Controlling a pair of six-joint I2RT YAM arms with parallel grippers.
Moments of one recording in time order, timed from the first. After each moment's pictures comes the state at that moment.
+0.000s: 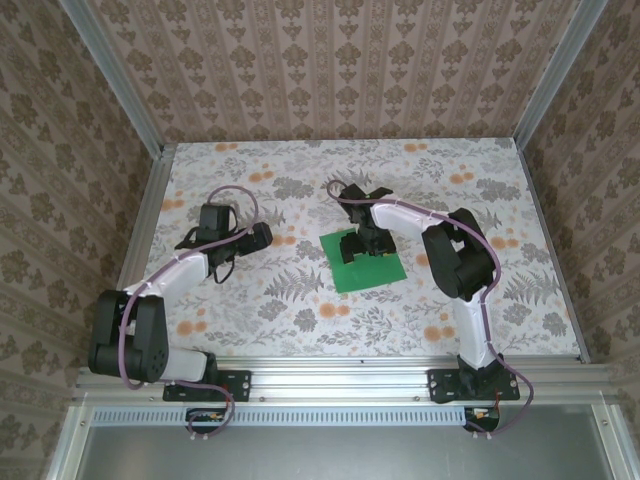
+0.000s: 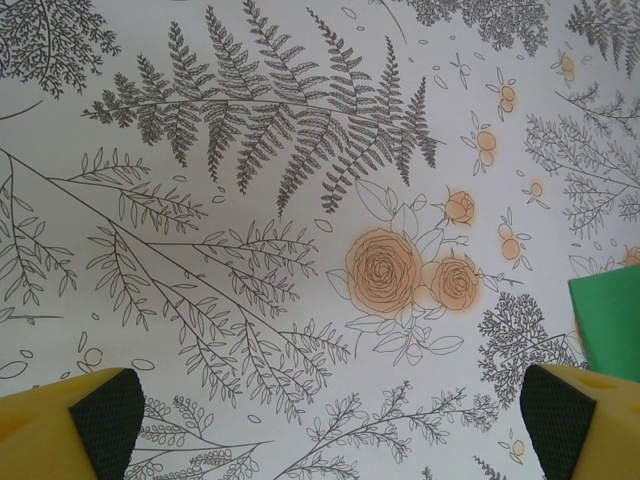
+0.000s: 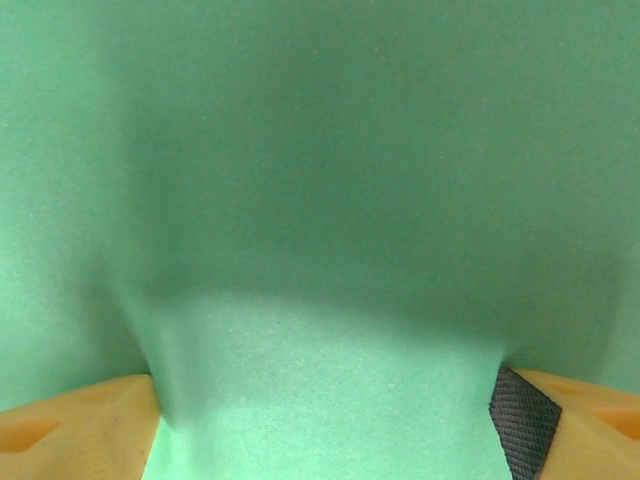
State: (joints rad) left arm -0.23 1.38 0.73 -0.21 0.16 -0.45; right arm 0.54 2.11 1.53 -0.94 0.04 0.37
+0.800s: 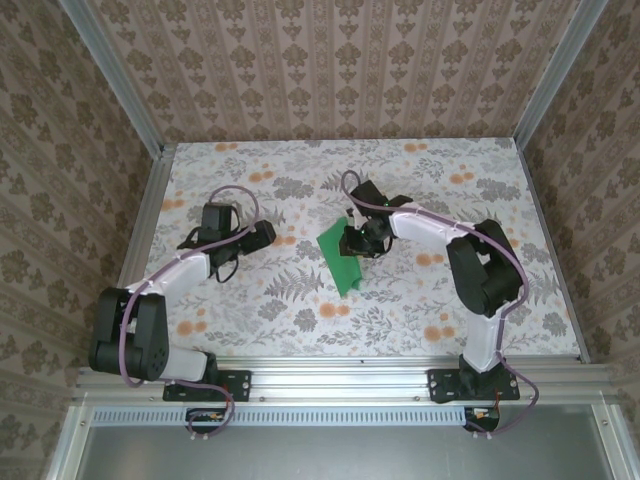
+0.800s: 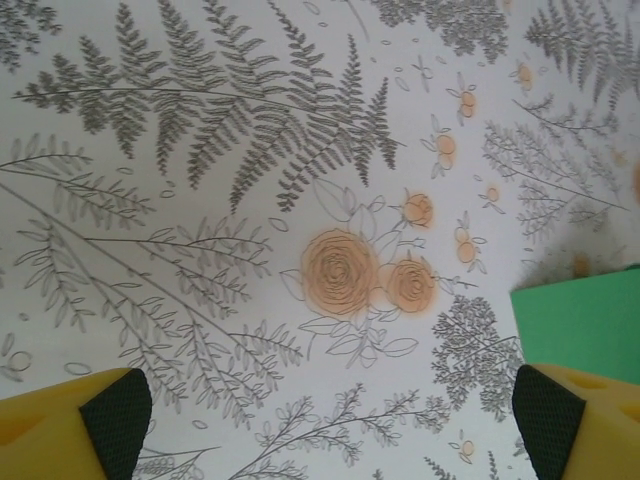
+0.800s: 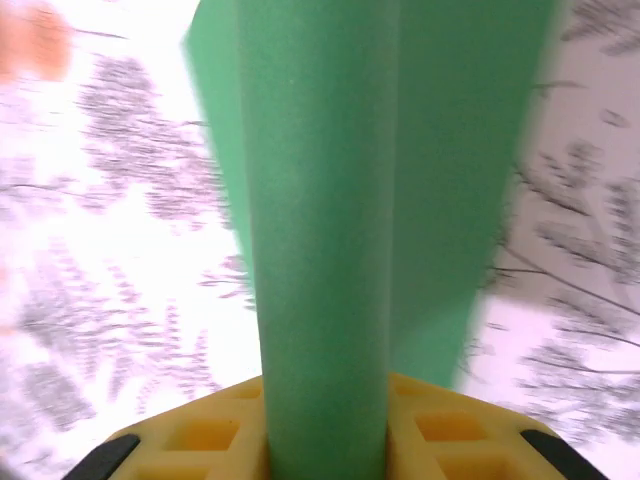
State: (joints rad) left arm -0.24 1.39 0.72 -0.15 0.22 -0.53; right arm 0.52 1.88 1.31 -0.61 -0.34 0.52
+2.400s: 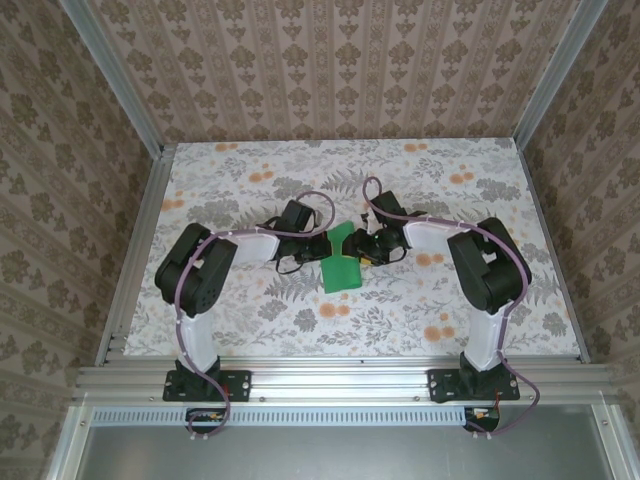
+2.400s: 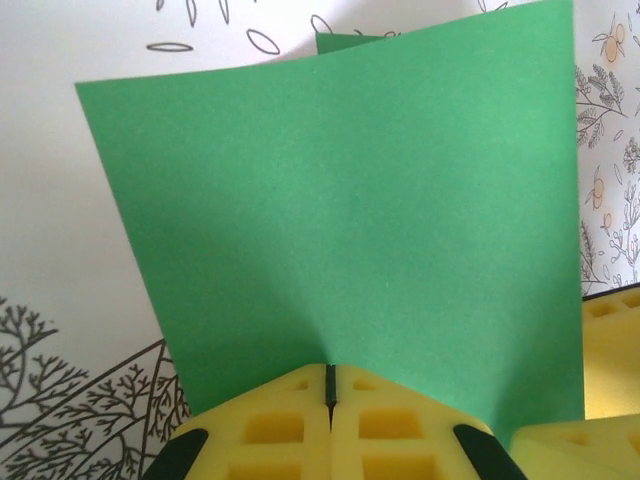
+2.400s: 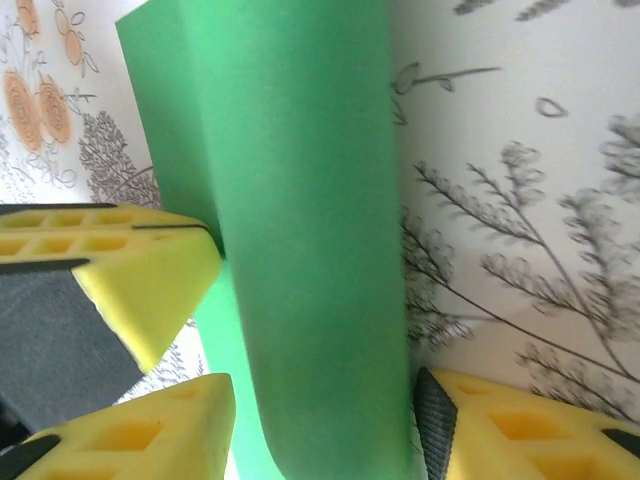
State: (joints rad) left arm -0.62 1.91 1.04 -0.07 0.37 -0.66; right arm 0.41 1.89 1.10 -0.34 -0.48 0.64
